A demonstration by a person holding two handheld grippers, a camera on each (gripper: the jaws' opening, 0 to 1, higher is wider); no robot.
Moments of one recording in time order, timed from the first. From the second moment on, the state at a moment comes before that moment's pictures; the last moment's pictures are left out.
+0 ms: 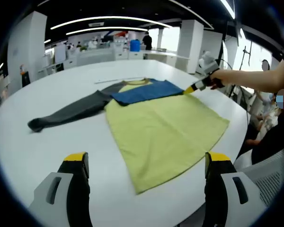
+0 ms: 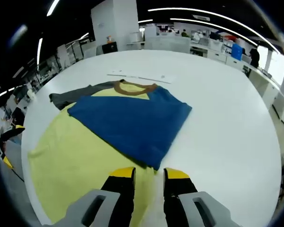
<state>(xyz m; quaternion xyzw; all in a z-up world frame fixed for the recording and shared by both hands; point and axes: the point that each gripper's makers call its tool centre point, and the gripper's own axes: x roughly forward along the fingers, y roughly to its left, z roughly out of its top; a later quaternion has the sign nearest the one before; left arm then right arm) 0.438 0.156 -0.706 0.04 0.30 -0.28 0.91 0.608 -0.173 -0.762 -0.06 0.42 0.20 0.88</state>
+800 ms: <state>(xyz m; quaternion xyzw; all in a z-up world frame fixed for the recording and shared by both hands) 0.441 0.155 -0.693 0.03 0.28 -0.28 0.92 0.608 -0.181 -0.772 -0.07 0.43 0.19 0.88</state>
